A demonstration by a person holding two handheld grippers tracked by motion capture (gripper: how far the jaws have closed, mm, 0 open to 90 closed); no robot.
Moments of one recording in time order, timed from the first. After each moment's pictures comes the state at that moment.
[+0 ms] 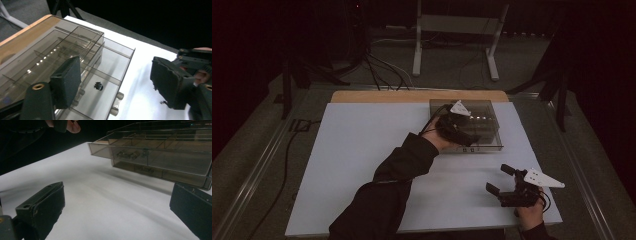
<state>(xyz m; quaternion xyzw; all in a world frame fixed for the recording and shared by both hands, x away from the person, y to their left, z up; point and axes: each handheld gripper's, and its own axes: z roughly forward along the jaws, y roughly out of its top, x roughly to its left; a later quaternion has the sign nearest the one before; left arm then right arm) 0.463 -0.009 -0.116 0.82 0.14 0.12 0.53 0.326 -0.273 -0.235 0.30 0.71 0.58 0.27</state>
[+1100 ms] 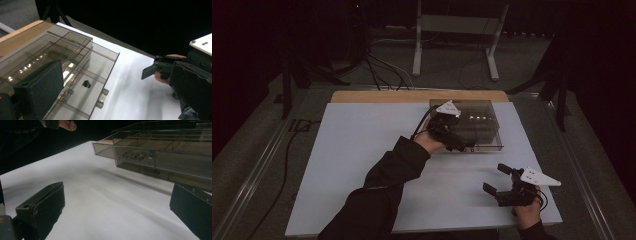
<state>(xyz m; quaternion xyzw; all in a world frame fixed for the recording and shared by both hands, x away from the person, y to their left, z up) 0.452 0.021 -0.115 0.80 0.13 0.08 0.58 0.329 -0.265 -0.234 0.29 0.71 0.58 0.26</state>
